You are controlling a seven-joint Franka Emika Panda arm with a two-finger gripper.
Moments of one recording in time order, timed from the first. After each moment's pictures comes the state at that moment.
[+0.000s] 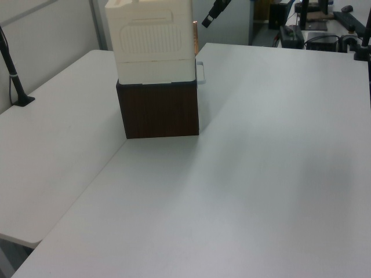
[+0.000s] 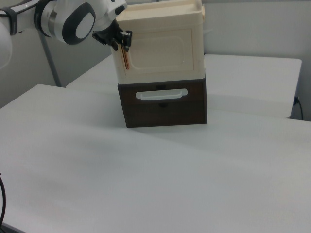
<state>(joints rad) 0.06 0.20 -0.05 -1.49 0.25 2.35 -0.31</state>
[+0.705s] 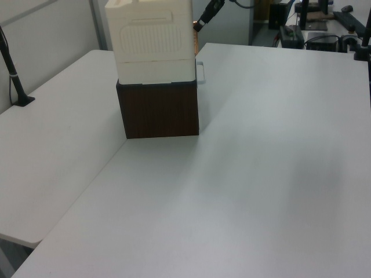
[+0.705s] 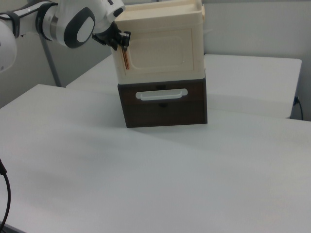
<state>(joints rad) 0.06 0.24 -0.02 -1.48 0.25 2.42 -0.31</state>
